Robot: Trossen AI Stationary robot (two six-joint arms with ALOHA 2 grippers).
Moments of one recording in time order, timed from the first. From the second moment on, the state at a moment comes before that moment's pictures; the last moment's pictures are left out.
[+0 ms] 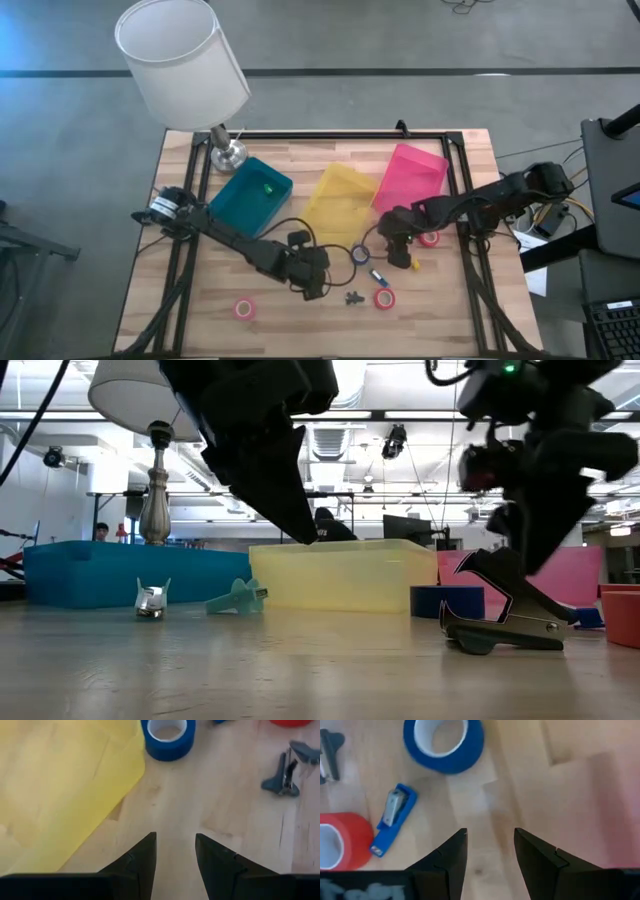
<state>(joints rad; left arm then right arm) -0.41 1.87 1.31 -0.49 -0.41 -0.52 0.15 1.37 0.65 -0.45 -0.09 0.46</state>
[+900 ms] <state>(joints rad) -0.54 1.85 1.30 -0.52 -0.51 -0.44 0.52 1.50 0.64 -0.15 0.16 0.75</state>
